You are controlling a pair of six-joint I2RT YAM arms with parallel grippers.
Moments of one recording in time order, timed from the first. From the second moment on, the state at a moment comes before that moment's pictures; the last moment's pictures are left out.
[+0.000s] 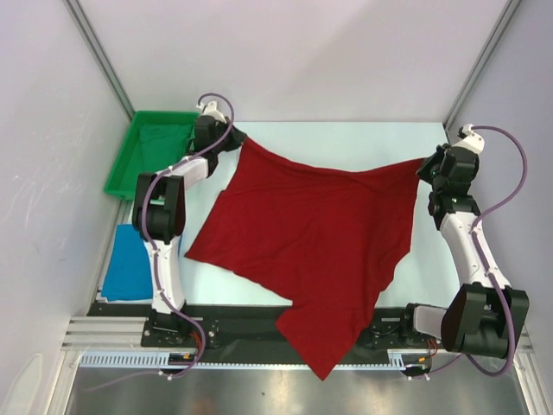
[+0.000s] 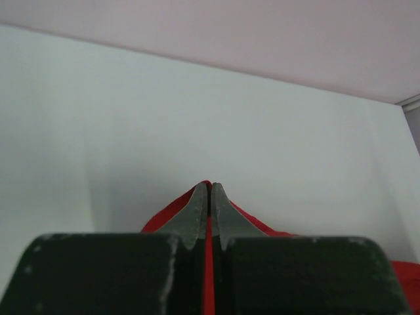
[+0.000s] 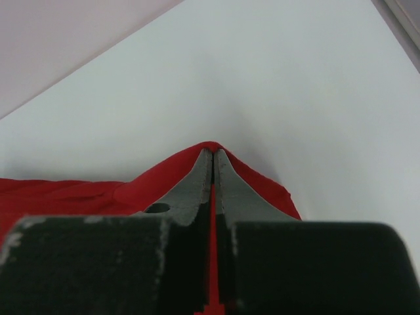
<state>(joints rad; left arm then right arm) -0.15 2.19 1.59 0.33 0.27 -0.51 -0.13 1.23 0.92 0.02 0.08 0.40</state>
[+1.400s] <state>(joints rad) -0.14 0.91 1.96 -0.41 -0.02 -0.31 -0.03 0.87 1.88 -0.15 0.18 0.21</state>
